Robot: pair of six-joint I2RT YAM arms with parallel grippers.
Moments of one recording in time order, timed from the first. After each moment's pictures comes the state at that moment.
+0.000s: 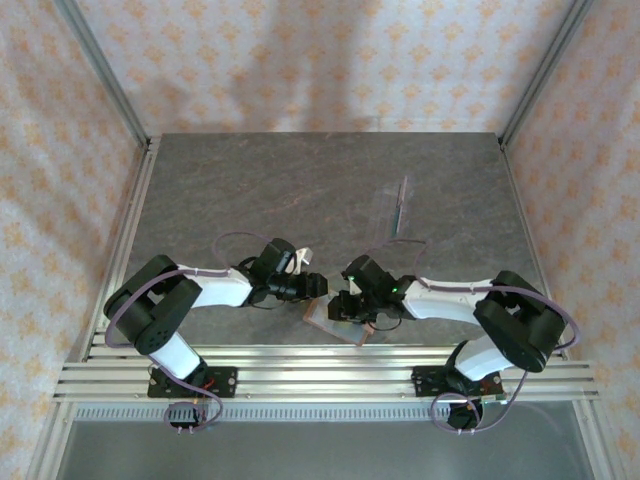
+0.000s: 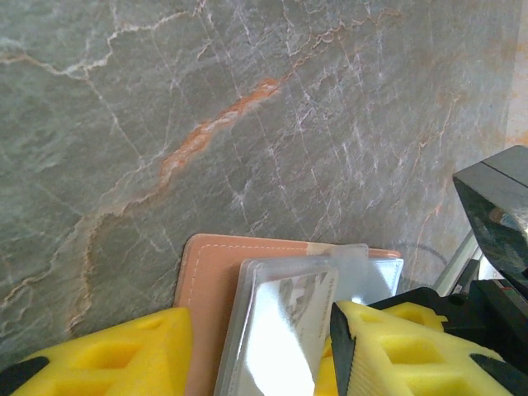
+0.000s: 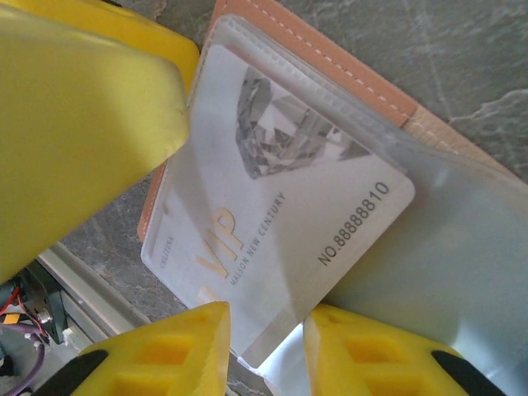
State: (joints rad) left arm -0.64 1.61 0.58 0.20 0.50 -0.85; right arm 0.87 1.46 0.57 -0.10 -0.39 0.90
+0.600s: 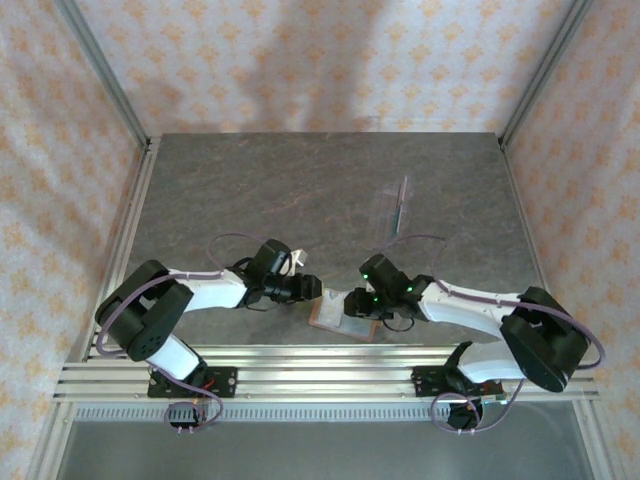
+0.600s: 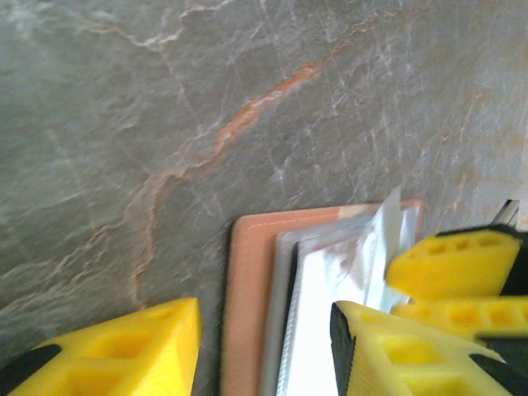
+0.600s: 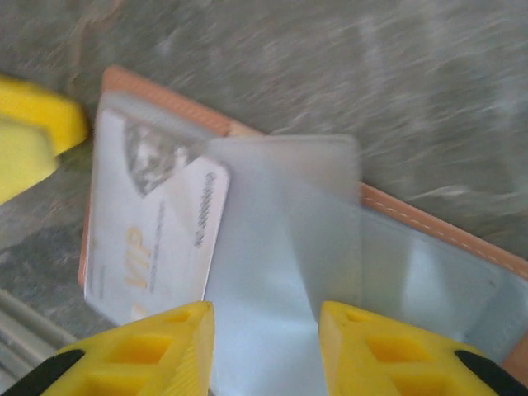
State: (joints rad) left arm -0.61 1.55 0.56 0.11 0.49 -0.83; right arm 0.78 1.31 0.54 -0.28 -0.23 0.82
